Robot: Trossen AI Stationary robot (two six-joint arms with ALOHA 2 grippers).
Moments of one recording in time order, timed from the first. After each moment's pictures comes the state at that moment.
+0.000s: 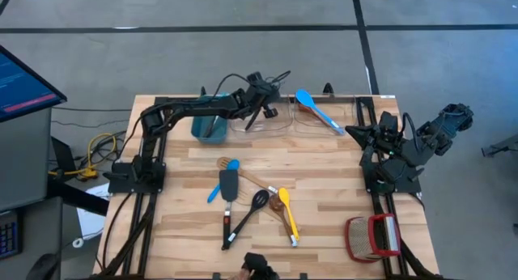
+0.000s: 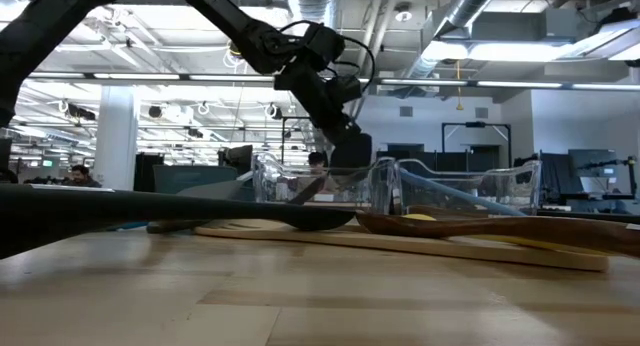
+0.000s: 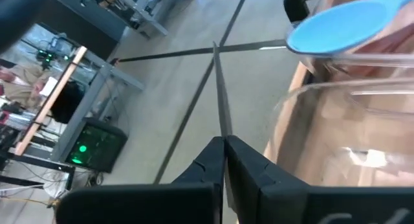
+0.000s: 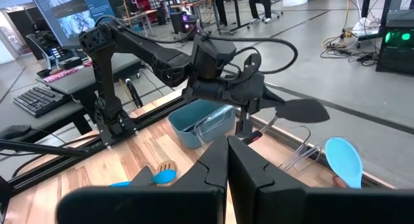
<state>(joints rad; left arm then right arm) 0.43 2.05 1.51 0.07 -0.53 0.55 0.65 0.66 0.98 -0.78 1.15 0.65</state>
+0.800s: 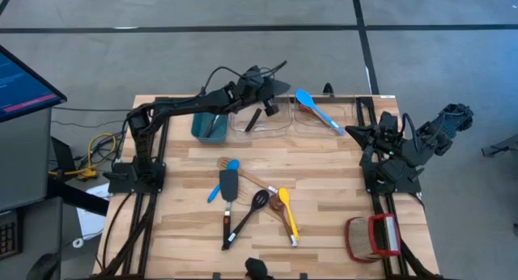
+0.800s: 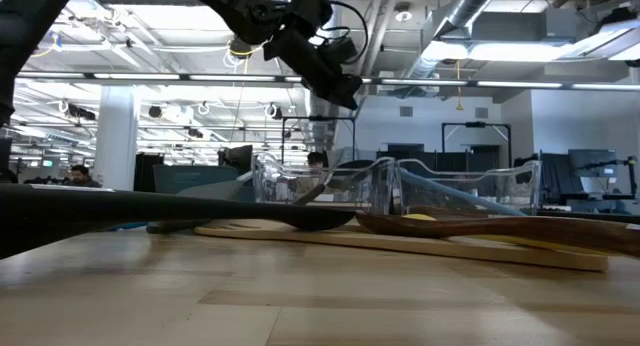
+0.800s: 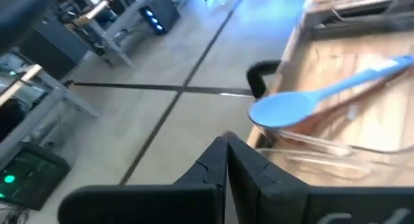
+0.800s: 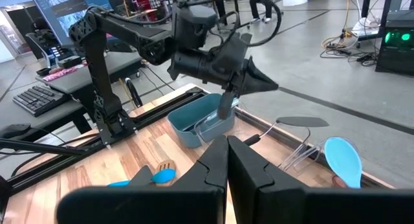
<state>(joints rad) 0.42 1.91 1.51 0.01 -0.31 0.41 0.65 0.66 0.98 -0.78 1.15 0.65</state>
